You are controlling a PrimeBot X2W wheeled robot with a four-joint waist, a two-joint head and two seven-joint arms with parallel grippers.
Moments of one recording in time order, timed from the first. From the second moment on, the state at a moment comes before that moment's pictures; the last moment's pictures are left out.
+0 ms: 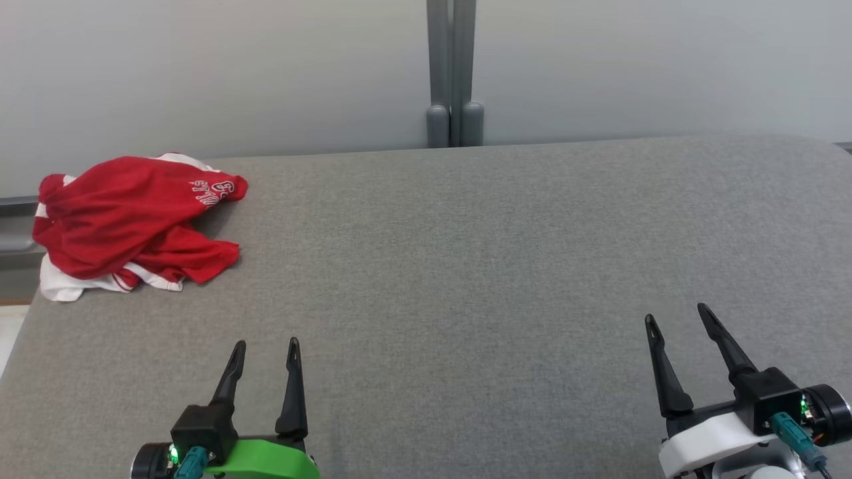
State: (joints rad) left arm 0.02 0.05 -0.17 0.22 -0.22 -0.03 -0.26; right arm 0.03 -0.05 -0.02 0.07 -0.01 0.13 -0.26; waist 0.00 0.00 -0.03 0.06
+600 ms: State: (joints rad) left arm 0.02 0.05 -0.14 0.18 -0.21 -0.04 -0.26; right arm 0.03 -0.05 0.01 0.06 0.01 0.13 -0.26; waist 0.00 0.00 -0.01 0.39
